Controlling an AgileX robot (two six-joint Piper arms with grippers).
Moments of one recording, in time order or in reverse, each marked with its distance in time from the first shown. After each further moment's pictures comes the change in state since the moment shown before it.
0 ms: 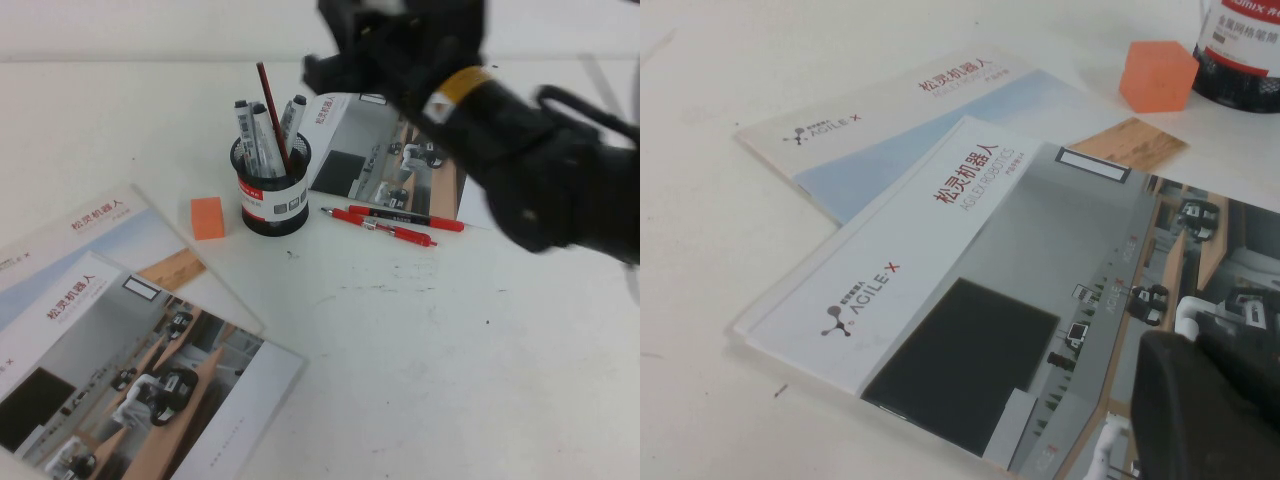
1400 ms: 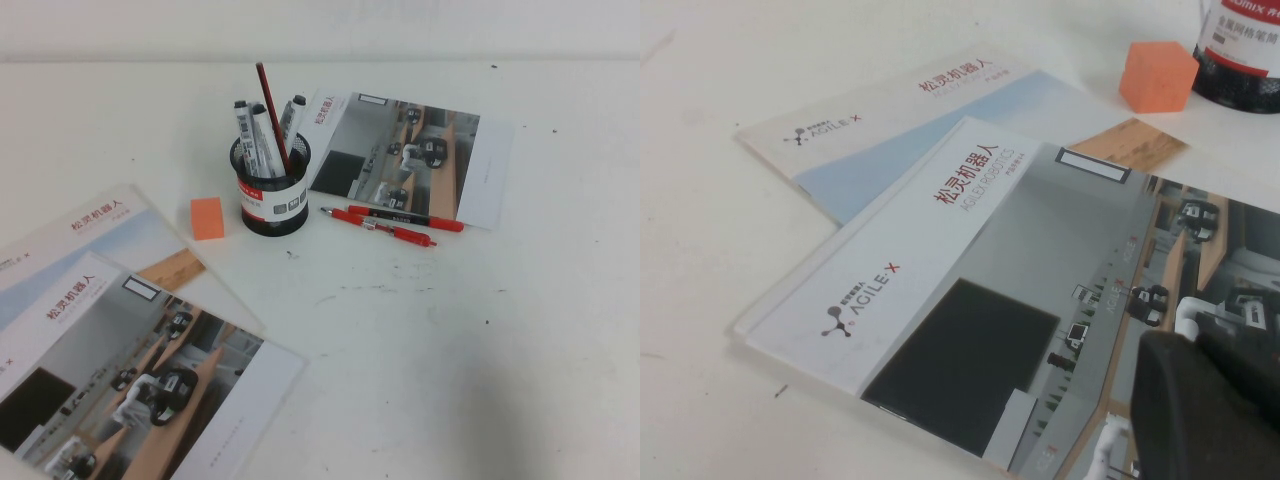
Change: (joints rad) right arm -0.350 -1.181 0.917 -0.154 0.730 -0.089; left arm 0.000 0.000 0.000 0.000 0.000 0.000
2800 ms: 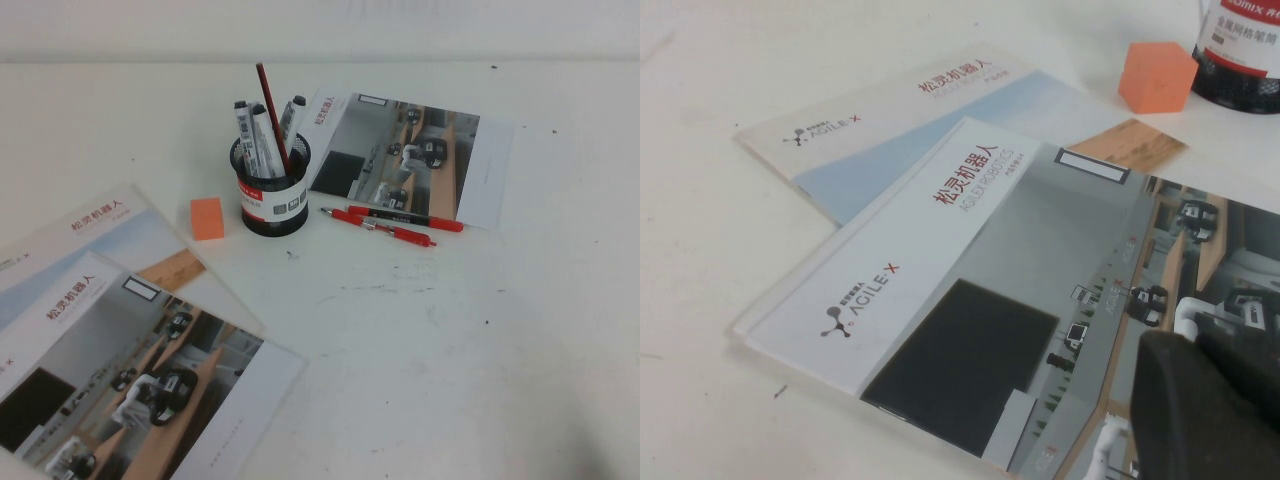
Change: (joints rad) right arm -0.243 -0.554 0.364 0.330 0.170 -0.106; left arm 0.000 0.000 0.000 0.000 0.000 0.000
